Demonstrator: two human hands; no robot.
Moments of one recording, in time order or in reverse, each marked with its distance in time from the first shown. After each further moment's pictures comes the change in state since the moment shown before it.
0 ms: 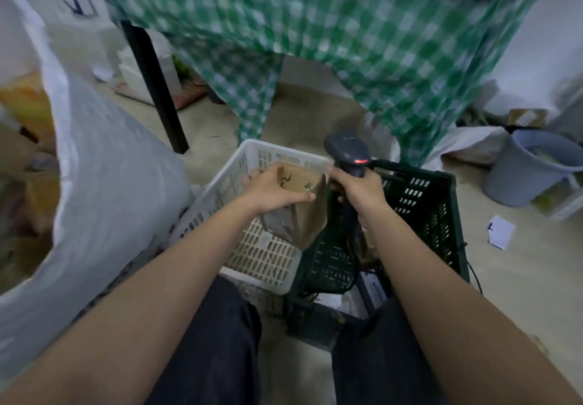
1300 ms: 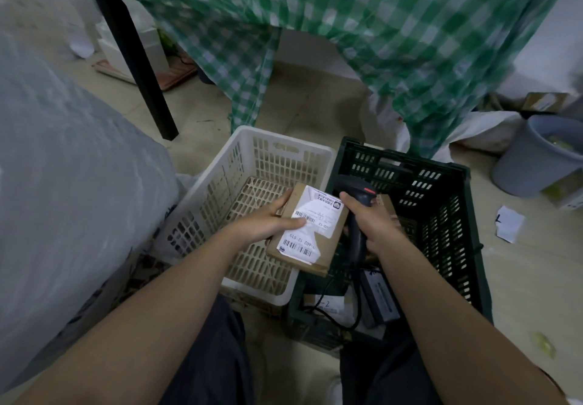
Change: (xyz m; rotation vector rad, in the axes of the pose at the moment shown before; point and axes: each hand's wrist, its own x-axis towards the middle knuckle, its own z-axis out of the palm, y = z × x) left_hand 0.030 -0.054 0.037 -0.453 -0.441 -0.045; right_hand 0.044 0.075 -0.014 -0.007 0.050 0.324
